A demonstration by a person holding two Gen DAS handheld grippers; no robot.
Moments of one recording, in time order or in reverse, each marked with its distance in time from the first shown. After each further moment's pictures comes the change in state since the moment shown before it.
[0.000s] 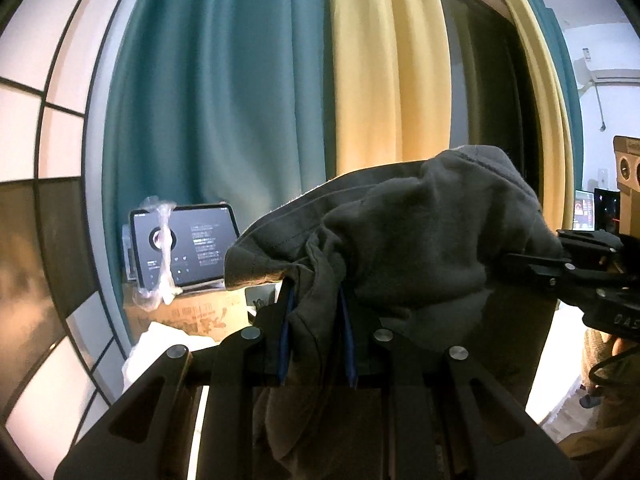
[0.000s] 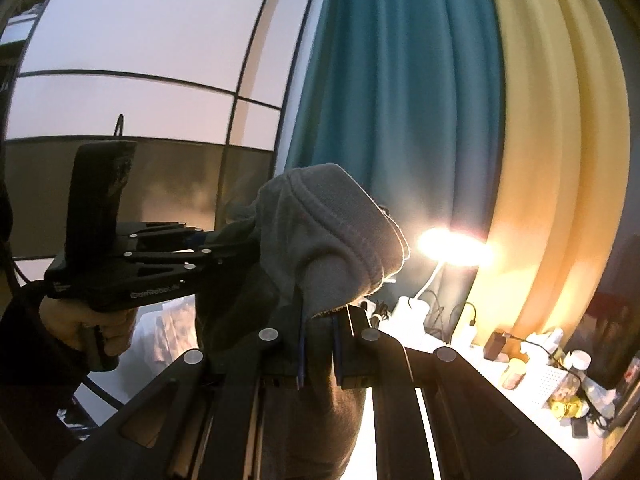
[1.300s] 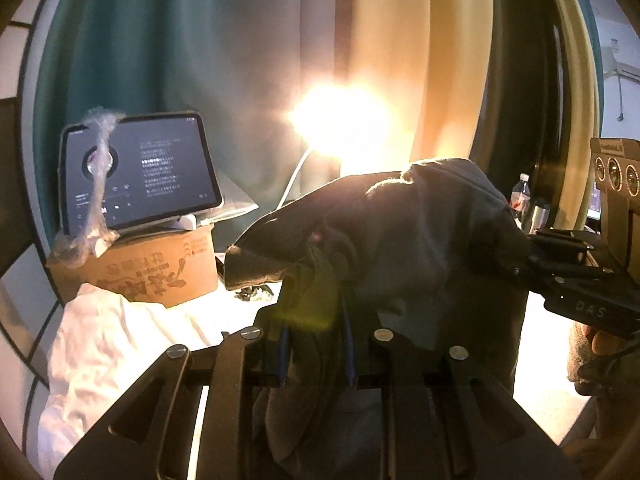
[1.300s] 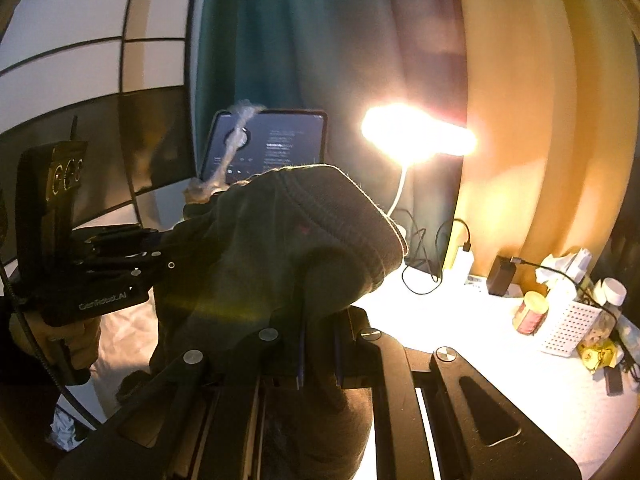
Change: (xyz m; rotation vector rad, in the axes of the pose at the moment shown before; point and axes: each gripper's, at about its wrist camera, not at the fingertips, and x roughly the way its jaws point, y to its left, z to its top) left arm 0.136 0.011 -0.029 -0.061 0.235 -0.057; right arm 0.133 -0.102 -0.062 0.197 0.230 -0.048
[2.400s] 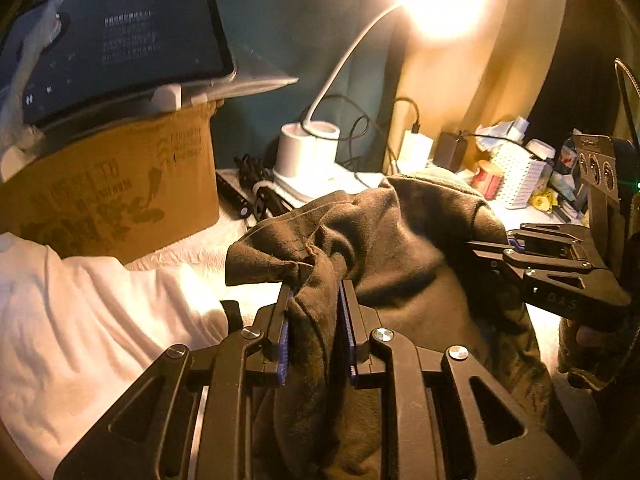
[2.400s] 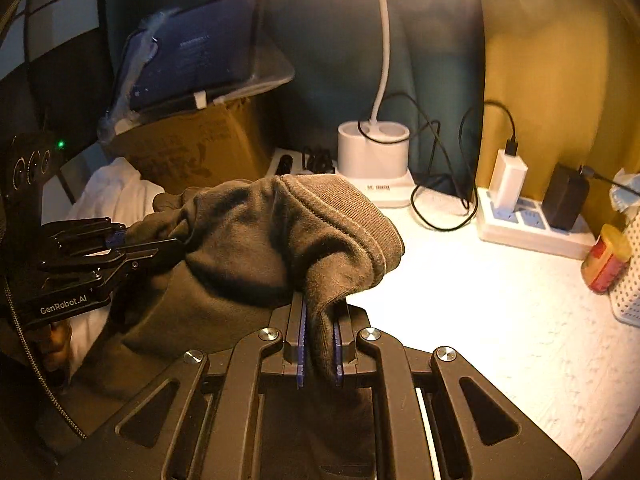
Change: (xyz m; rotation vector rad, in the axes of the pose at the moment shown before) left arm 0.140 0.063 -0.040 -0.055 0.269 0.020; right arm 0.173 -0.061 -0.044 0.132 0.217 0.042
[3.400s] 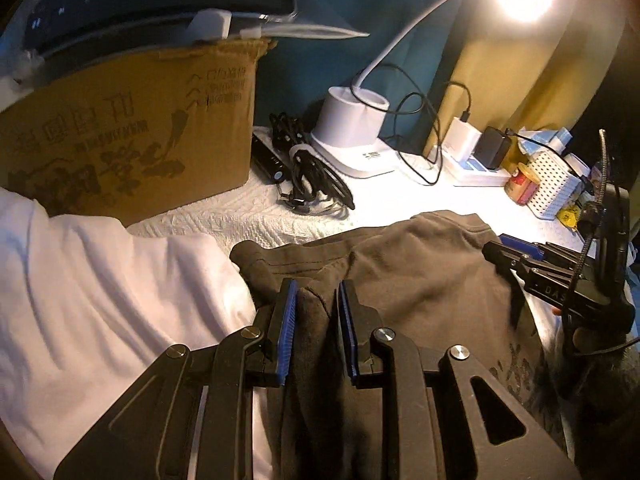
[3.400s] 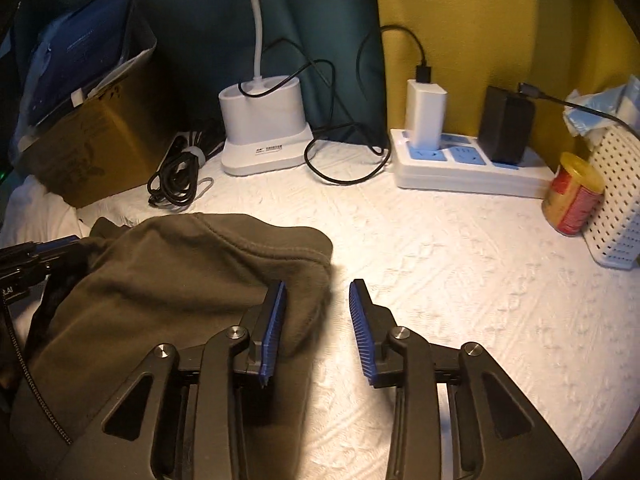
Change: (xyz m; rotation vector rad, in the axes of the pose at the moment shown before) left arm 0.022 0.026 0.001 -0.125 0.103 0.035; right arm 0.032 -0.065 -0.019 0.166 0.035 -0.183
